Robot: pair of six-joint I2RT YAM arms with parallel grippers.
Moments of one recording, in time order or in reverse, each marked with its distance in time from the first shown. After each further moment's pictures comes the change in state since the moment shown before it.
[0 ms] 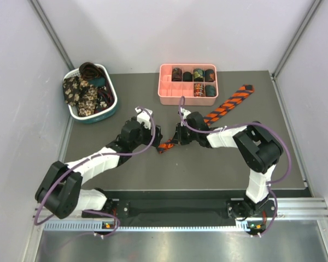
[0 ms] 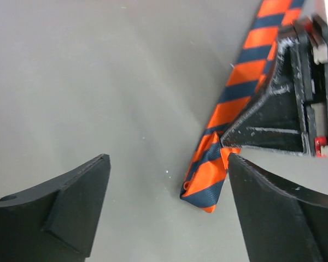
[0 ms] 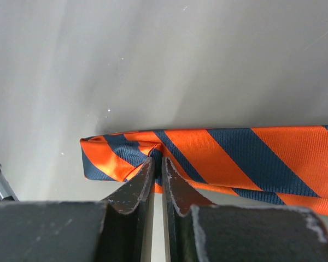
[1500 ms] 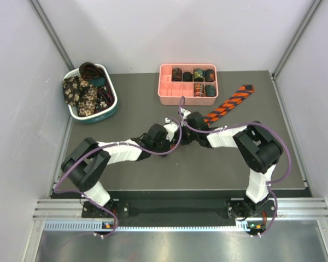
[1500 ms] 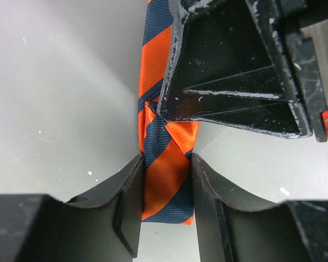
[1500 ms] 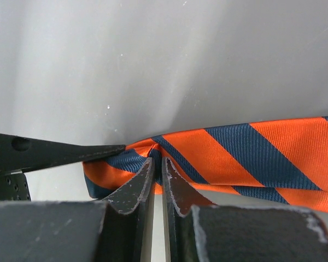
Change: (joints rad) left arm -0.187 0.343 0.173 -0.173 0.027 0.120; right arm -0.002 0.000 0.000 -0.009 -0.010 0.000
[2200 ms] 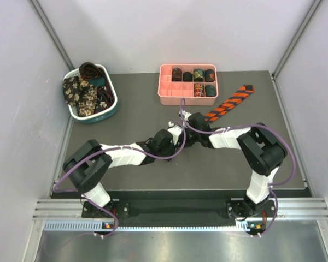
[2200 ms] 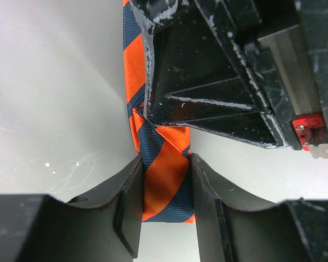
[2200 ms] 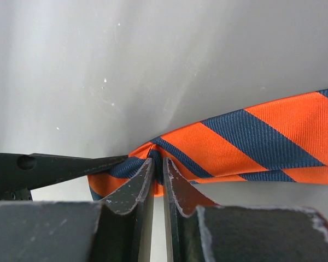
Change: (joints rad) left arm -0.109 0.000 0.000 -0.005 -0.103 -0.135; right arm 0.000 -0.044 -0.023 -0.076 -0.026 -0.037
